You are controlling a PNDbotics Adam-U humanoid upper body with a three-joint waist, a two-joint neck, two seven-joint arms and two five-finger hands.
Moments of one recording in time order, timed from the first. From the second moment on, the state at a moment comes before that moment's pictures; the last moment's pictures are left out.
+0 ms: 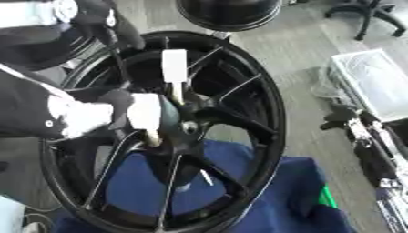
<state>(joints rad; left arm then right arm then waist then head) -1.23 0.74 -0.65 -1.99 -0.24 0.45 -0.79 0.25 -0.26 -0.27 -1.99 -0.17 -0.11 0.06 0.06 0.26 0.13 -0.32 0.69</state>
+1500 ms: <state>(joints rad) -1.21 0.63 -0.75 -1.80 -0.34 0.43 -0.81 0.24 -0.27 -0.25 -1.99 -0.15 -0.10 0.07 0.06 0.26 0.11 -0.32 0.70</state>
